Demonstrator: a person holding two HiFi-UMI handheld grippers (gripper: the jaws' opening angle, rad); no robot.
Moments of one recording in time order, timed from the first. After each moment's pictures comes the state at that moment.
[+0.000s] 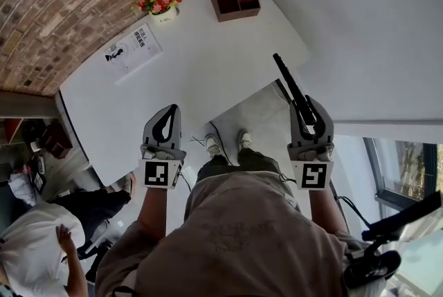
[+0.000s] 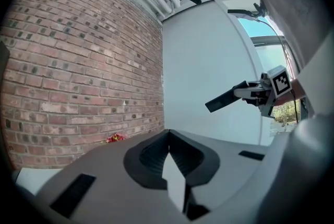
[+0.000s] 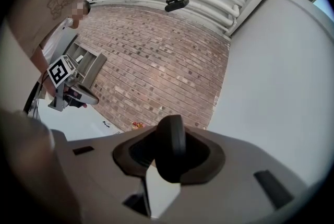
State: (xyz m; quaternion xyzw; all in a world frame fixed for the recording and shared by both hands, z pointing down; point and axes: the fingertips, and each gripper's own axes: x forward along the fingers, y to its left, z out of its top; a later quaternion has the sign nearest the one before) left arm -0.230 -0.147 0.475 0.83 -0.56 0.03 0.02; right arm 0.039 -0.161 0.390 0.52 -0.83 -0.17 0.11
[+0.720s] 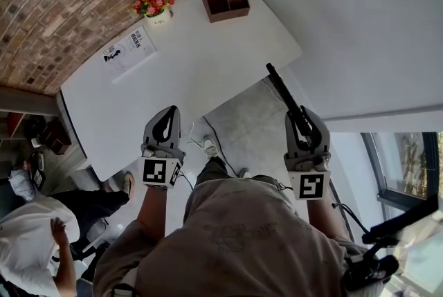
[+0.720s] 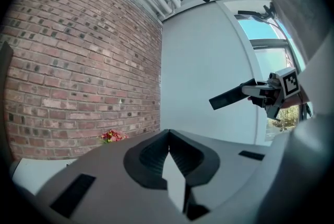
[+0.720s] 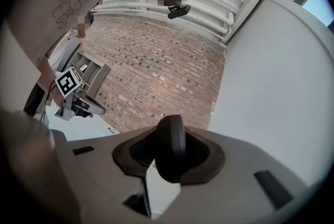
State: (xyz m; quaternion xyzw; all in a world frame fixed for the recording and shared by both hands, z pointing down) left arm -0.191 -0.112 0.475 0.83 -0.56 0.03 0.03; right arm 0.075 -0.098 0.375 0.51 -0.84 -0.18 0.08
